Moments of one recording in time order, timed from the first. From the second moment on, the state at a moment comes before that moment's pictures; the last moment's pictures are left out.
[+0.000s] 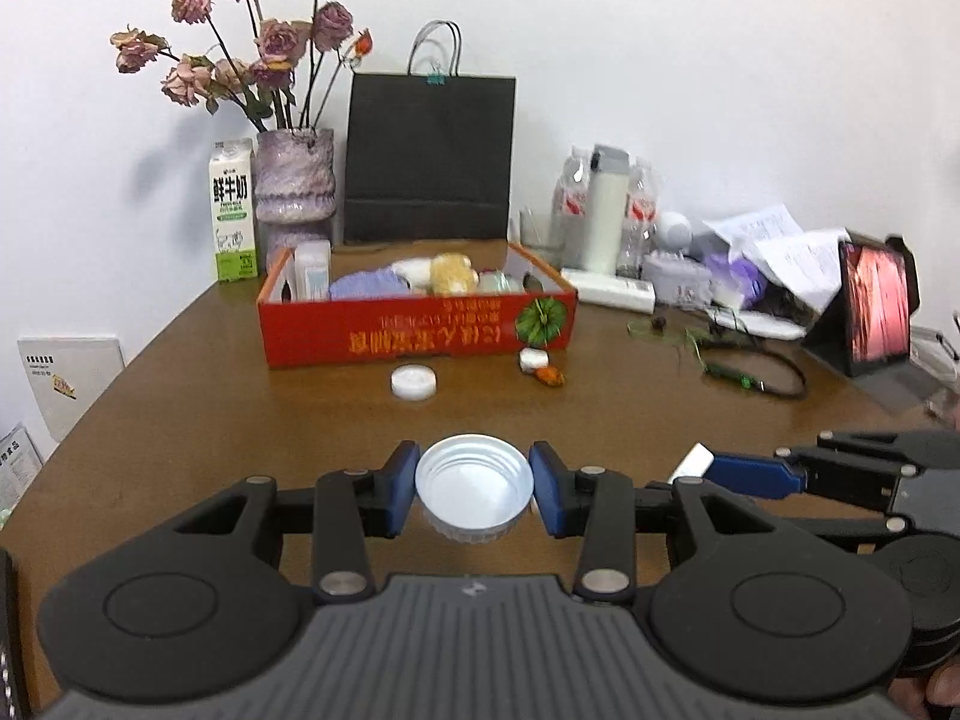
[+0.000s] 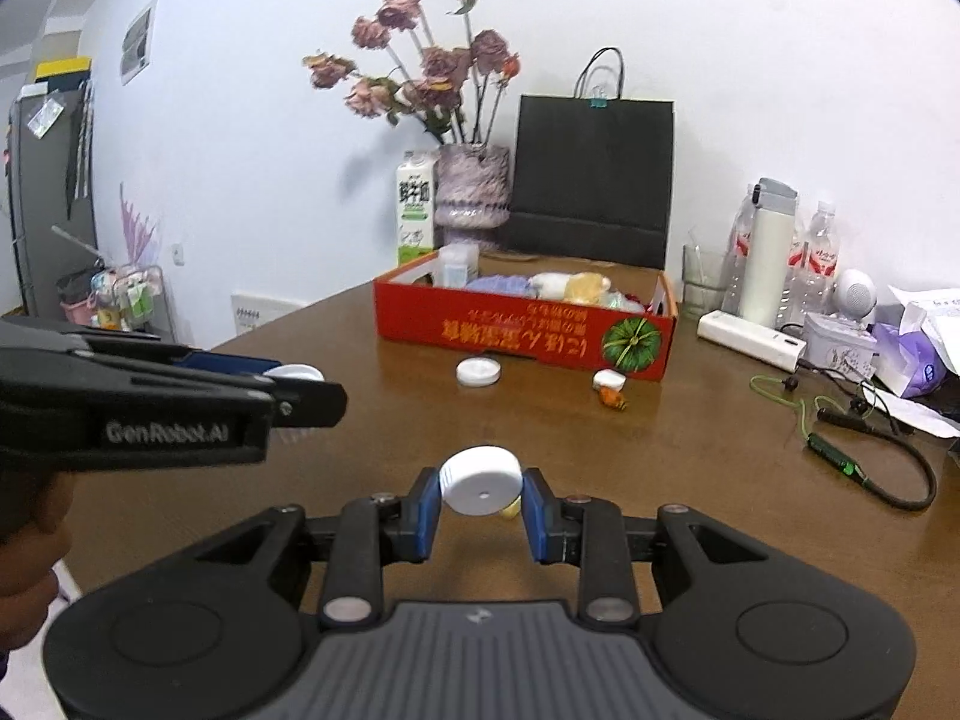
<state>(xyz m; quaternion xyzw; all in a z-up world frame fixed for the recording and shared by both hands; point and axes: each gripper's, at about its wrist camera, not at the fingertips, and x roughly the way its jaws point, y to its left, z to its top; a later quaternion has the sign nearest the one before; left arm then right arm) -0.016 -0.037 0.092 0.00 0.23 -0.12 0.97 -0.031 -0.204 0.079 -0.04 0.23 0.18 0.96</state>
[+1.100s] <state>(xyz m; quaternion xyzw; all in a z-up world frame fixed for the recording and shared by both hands) 0.352 -0.012 0.072 -0.04 0.39 -0.01 0.92 0.391 -0.163 0.073 0.02 0.44 0.12 0.89</state>
